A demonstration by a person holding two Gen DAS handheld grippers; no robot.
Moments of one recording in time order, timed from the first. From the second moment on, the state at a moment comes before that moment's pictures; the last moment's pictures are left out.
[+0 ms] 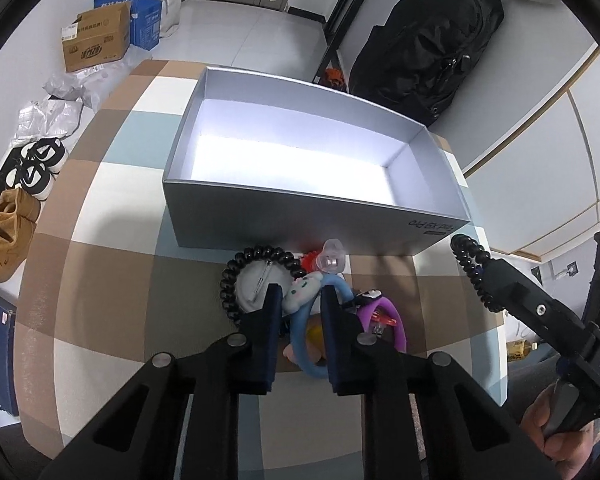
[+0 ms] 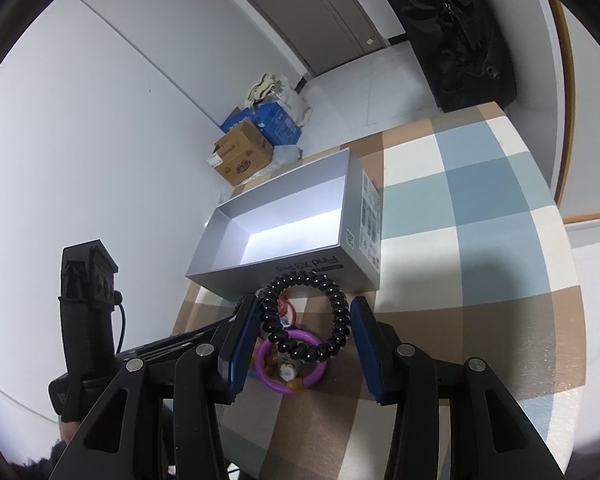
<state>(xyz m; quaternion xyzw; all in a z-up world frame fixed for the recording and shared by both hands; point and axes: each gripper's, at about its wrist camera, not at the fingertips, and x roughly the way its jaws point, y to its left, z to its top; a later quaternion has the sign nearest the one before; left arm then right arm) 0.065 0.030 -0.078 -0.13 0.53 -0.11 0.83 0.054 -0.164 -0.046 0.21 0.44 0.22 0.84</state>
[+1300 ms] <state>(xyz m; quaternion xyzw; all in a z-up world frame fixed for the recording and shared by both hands) 0.113 0.068 -0.016 -0.22 0.45 -0.13 0.86 0.104 -0.124 0.006 0.16 0.40 0.27 0.86</state>
